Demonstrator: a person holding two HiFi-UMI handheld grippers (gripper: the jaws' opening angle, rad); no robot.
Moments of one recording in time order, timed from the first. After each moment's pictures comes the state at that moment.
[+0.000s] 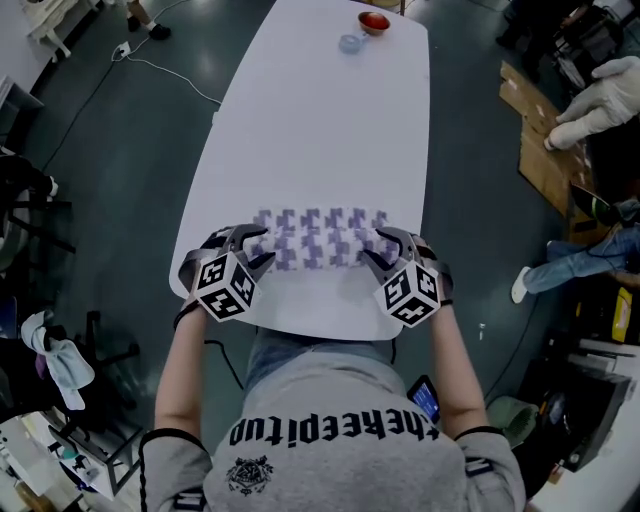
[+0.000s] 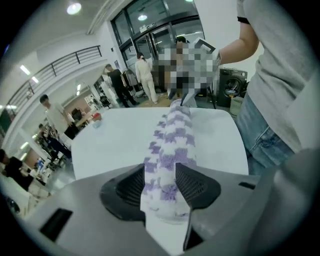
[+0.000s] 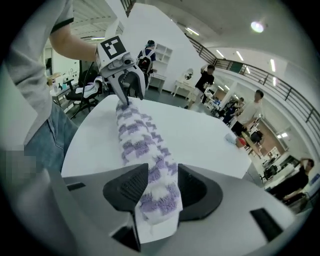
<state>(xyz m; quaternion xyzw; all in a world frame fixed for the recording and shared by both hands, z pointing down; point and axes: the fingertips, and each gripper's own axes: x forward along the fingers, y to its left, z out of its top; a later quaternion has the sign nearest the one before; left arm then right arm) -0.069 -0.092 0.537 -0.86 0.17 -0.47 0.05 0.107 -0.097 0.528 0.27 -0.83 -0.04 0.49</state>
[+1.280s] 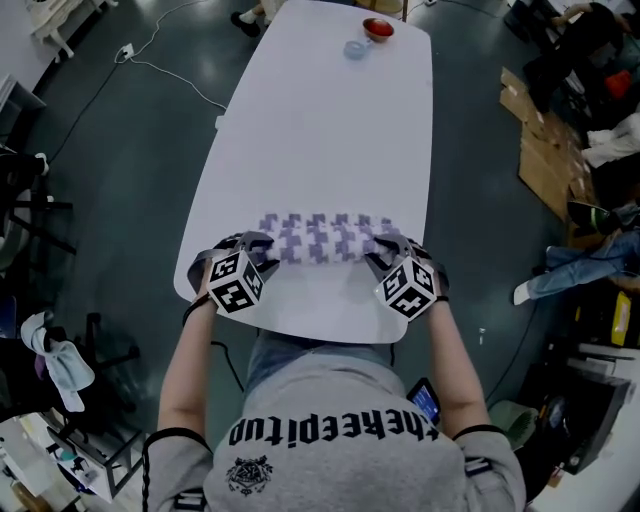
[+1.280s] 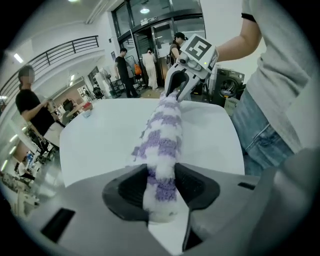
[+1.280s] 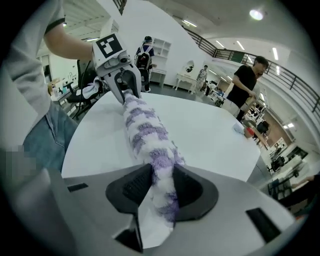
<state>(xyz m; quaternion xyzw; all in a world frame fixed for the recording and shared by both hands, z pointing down) -0.078 -0.083 0.569 -0.86 0.13 -0.50 0.01 0.104 -0.095 0.559 0.25 -0.82 0.00 0.51</state>
